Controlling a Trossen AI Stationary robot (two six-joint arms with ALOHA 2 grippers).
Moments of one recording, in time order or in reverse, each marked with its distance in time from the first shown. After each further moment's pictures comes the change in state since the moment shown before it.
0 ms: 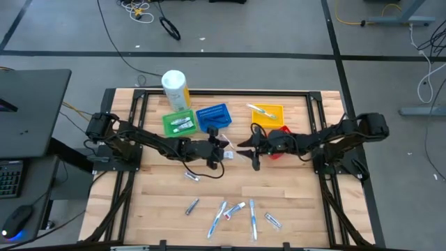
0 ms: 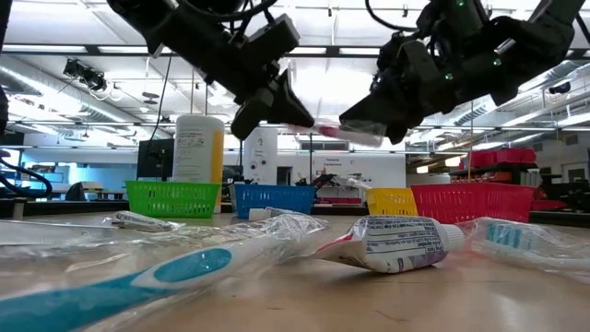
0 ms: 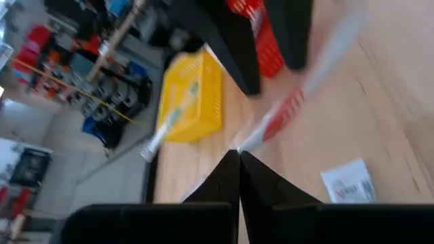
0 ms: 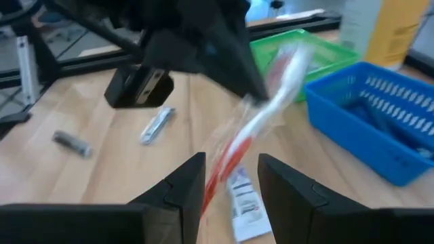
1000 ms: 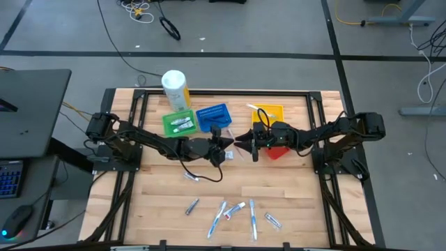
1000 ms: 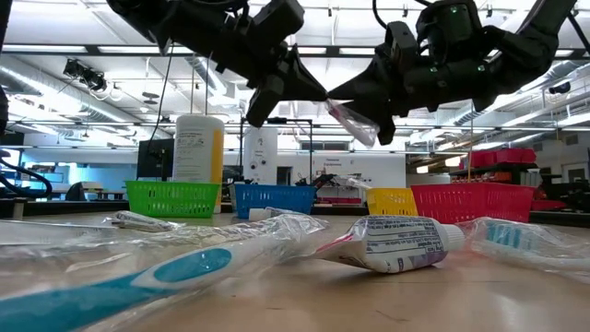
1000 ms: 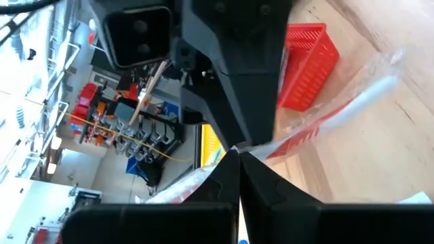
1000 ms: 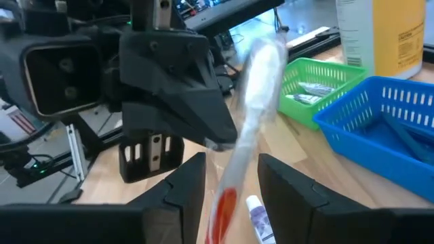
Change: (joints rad) left arm 0.000 0.000 0.000 0.191 0.008 0.258; right arm -0.101 0.032 0.000 0.198 -0.141 0.242
